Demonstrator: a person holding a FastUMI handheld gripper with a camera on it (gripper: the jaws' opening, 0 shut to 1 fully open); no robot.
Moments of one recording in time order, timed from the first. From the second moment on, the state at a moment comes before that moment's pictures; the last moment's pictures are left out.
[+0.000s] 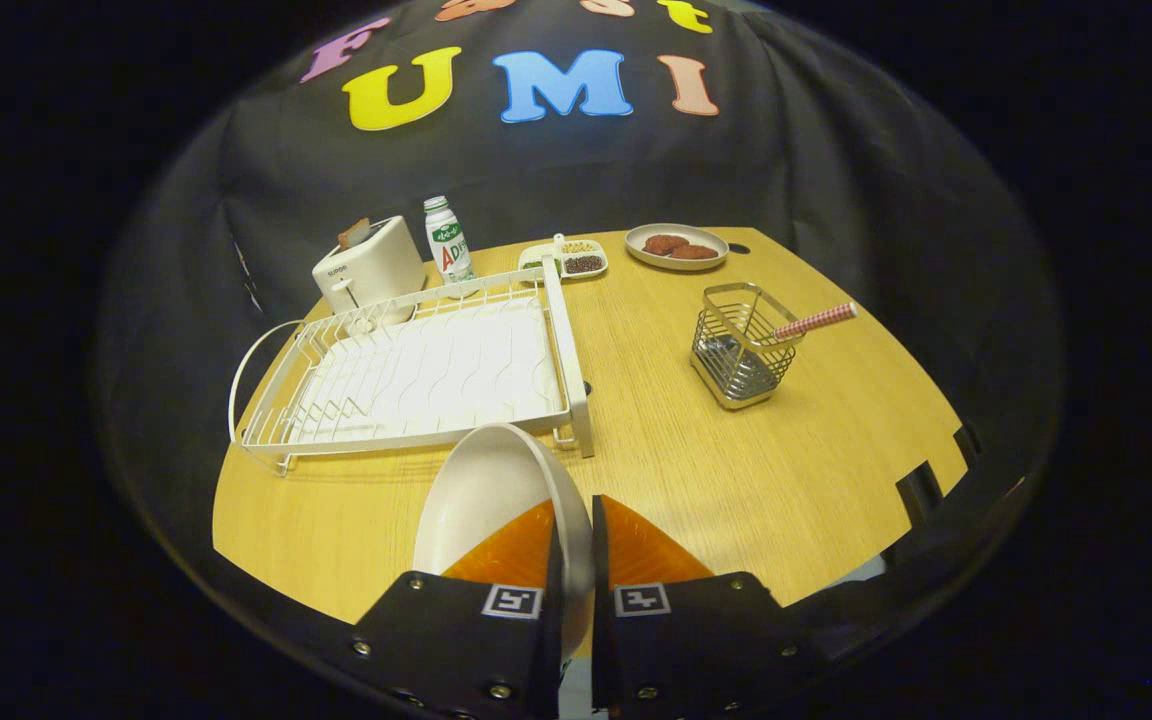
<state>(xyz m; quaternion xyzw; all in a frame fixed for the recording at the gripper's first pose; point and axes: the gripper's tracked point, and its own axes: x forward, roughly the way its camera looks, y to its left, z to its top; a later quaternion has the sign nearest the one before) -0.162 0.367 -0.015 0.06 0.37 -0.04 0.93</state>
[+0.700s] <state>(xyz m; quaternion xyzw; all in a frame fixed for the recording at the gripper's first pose) -0.151 0.330 -0.017 0.04 0.36 -0.07 0.93</state>
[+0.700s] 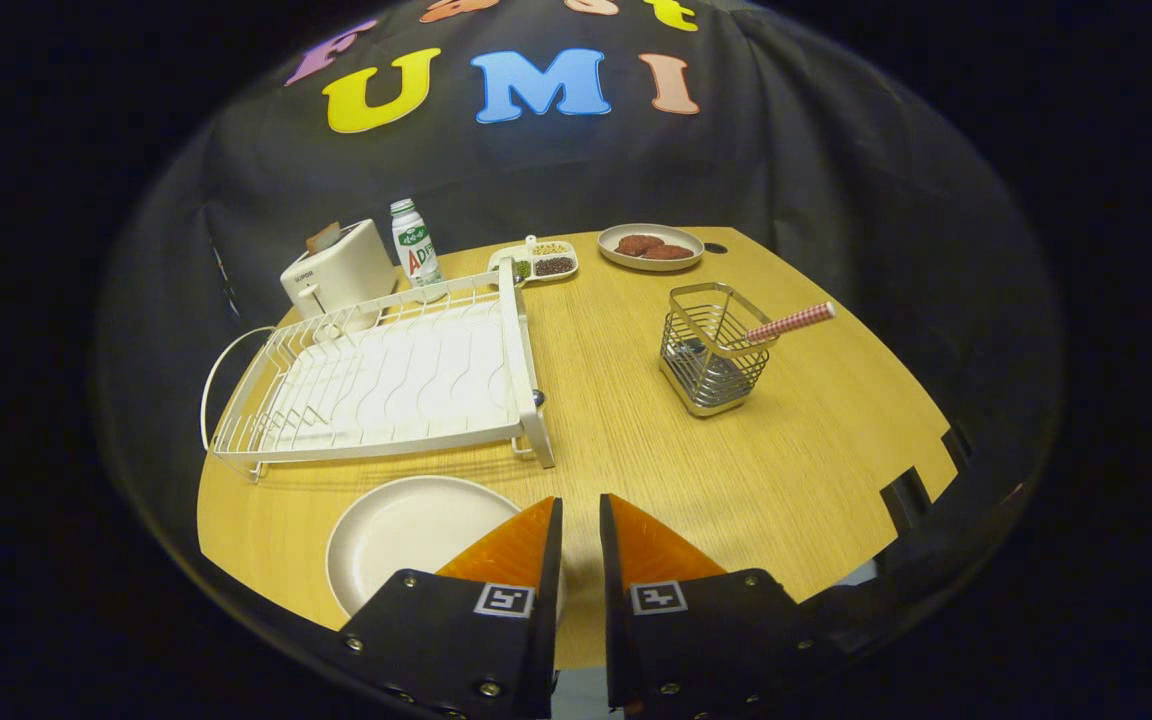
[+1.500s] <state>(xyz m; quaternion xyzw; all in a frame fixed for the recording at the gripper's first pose) -0.097 0.196 0.028 0.08 0.27 -0.17 0.94</state>
